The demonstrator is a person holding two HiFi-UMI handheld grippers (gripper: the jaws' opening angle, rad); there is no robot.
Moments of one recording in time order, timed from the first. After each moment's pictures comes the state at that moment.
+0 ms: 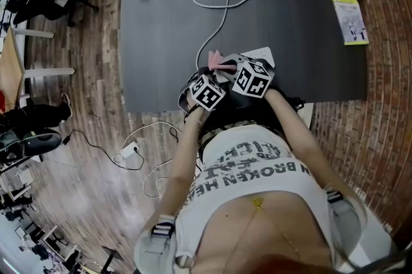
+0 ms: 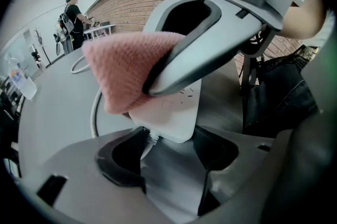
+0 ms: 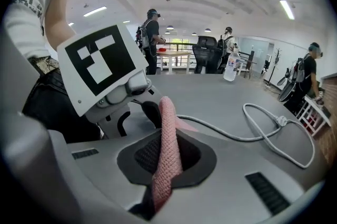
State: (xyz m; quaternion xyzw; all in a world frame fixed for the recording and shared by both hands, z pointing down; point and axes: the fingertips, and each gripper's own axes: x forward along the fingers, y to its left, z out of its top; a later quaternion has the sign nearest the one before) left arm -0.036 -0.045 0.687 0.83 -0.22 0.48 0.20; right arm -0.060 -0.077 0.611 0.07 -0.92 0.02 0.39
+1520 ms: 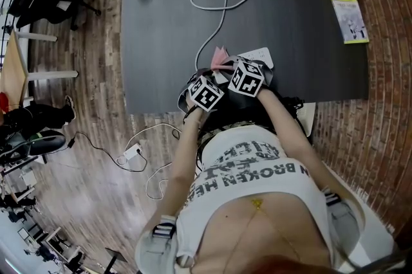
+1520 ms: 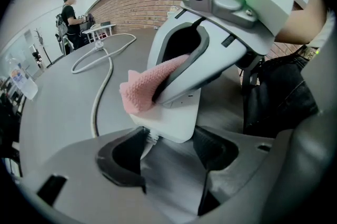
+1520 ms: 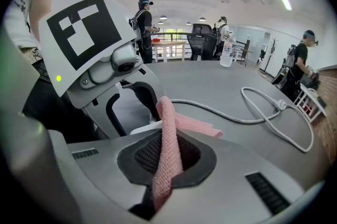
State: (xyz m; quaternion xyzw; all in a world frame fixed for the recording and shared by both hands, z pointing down) left arm -0.037 -0.044 0.686 0.82 -0.22 0.48 0.20; right arm -0.050 -0.079 0.641 0.09 -0.89 0.05 0.44
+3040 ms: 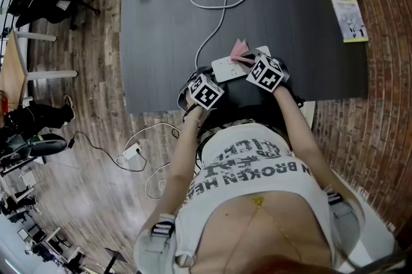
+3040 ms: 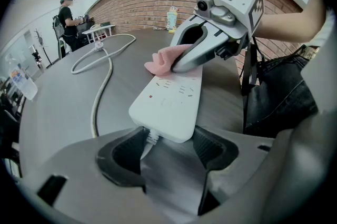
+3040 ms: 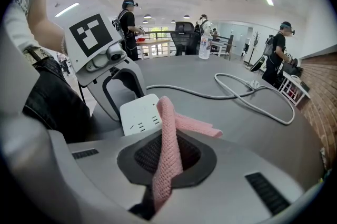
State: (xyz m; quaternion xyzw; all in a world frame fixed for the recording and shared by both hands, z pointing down) left arm -0.033 -0.042 0.683 0.83 -0.21 0.48 0.20; right arm 0.023 -0.099 0.642 0.17 -0.88 0.08 0.44
